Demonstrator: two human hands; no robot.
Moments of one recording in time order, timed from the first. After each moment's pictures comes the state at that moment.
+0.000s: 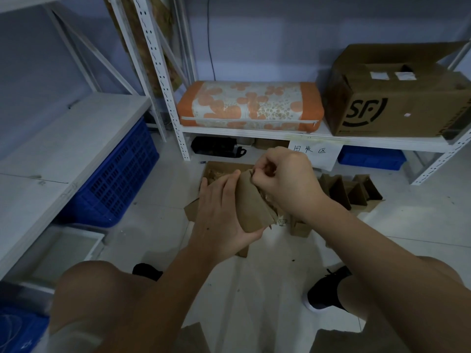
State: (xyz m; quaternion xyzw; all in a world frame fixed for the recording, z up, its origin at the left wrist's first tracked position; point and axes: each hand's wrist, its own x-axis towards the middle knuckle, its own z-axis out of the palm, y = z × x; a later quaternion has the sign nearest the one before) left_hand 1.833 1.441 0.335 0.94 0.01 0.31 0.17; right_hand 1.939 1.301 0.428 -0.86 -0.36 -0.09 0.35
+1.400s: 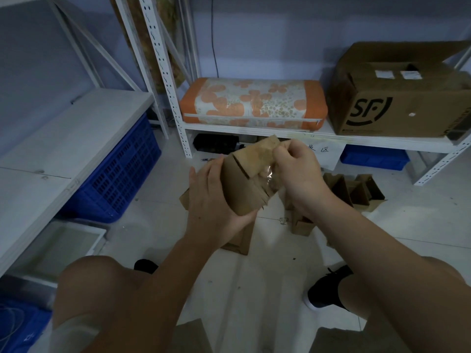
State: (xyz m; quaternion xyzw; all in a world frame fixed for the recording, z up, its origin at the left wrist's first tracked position) left_hand 1.841 1.456 0.342 0.89 0.05 0.40 0.20; right_hand 1.935 1.309 0.438 -0.75 -0.11 0.11 0.64
